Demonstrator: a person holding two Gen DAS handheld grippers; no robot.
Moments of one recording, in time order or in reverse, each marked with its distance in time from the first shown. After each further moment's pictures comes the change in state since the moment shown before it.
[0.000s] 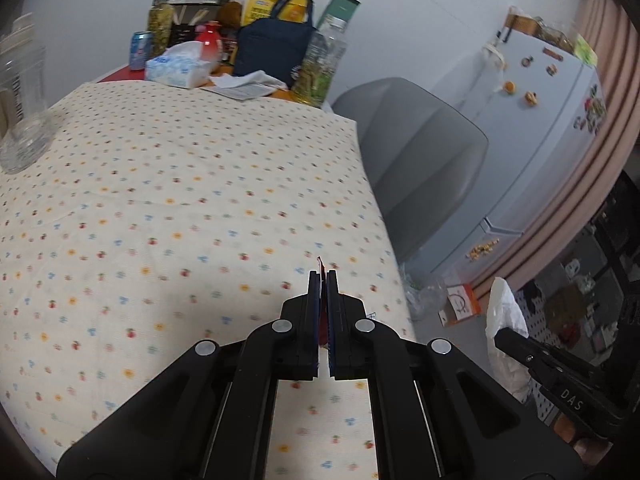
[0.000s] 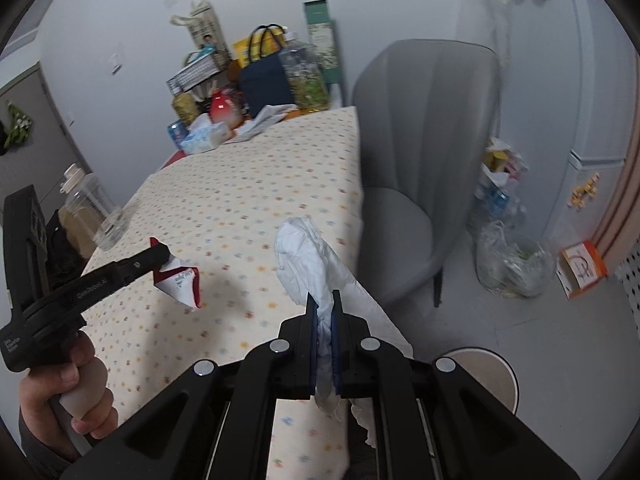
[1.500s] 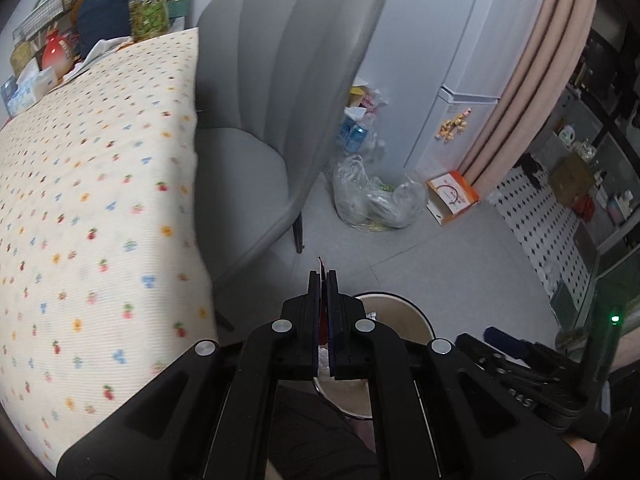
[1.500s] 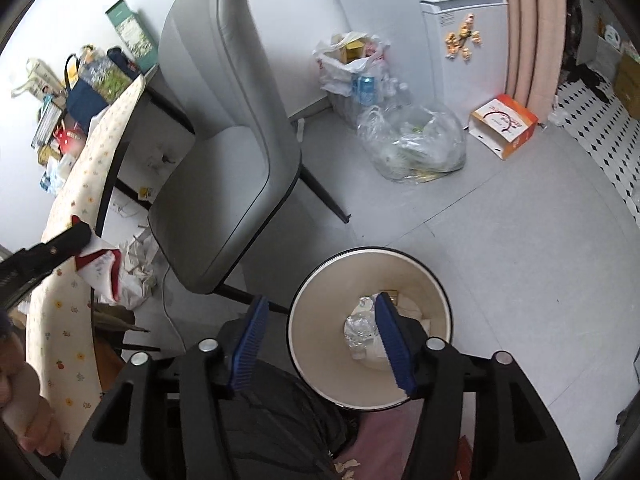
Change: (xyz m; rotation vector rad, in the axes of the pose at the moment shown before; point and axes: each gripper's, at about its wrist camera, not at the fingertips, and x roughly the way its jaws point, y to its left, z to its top) left arm 0.137 -0.181 -0.075 0.349 0.272 -0.019; right arm 0.051 -0.228 -0.118 0.425 0.148 -0.190
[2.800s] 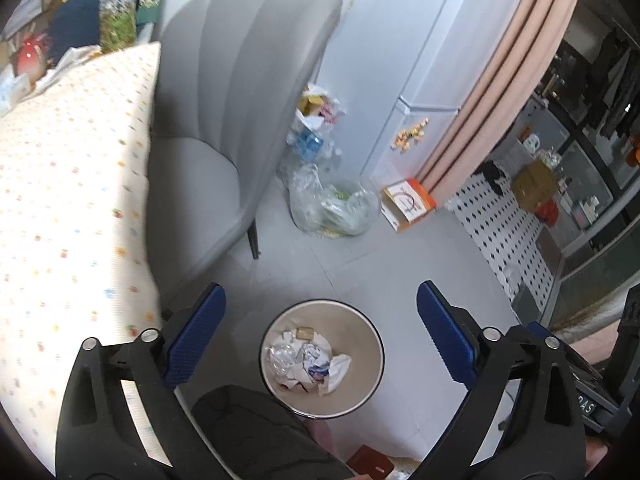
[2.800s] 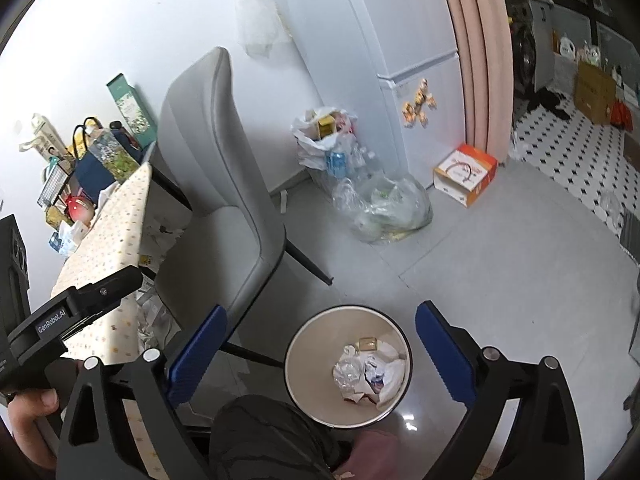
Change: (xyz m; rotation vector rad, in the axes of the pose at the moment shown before) left arm -0.034 -0.028 0.014 -0.016 -0.031 -0.138; right arm -0.127 -0.013 0.008 0.061 -0.249 -0.044
